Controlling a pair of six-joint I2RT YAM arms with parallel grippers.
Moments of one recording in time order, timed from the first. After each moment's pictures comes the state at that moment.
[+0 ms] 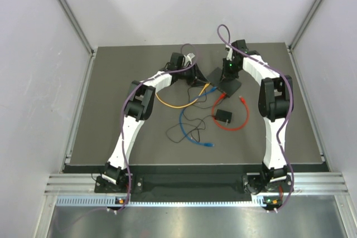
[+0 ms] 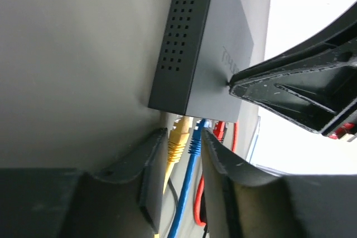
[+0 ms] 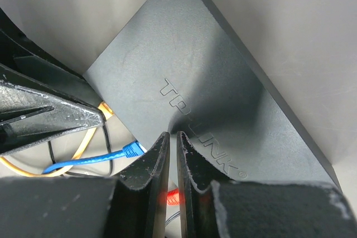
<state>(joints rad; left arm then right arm) -0.42 2.66 2.09 -0.04 0.83 -0.86 0.20 2.25 1.87 -0.69 -0.26 0.23</state>
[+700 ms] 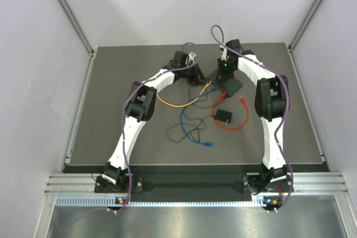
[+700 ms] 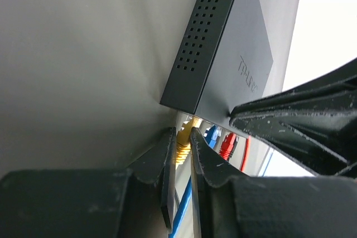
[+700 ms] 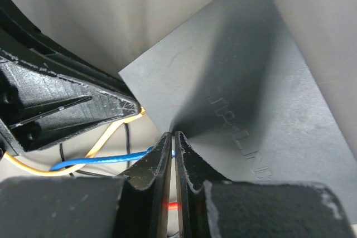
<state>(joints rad) -0.45 2.66 2.18 -0.20 0.70 -0.82 0.24 2.28 1.92 -0.72 -0.26 0.22</state>
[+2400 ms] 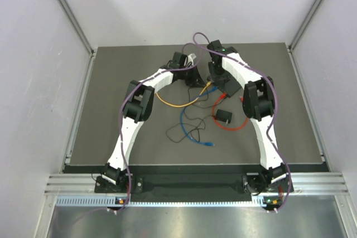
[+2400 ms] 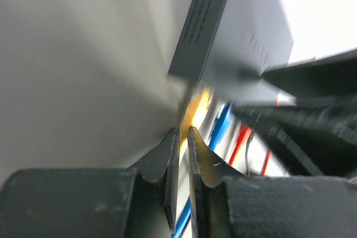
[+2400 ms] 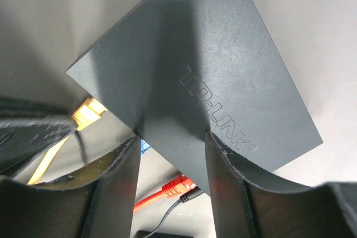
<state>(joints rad) -0.46 2.59 2.10 -0.25 0.64 -0.67 0.37 2.39 2.16 -0.99 0.23 0.21</state>
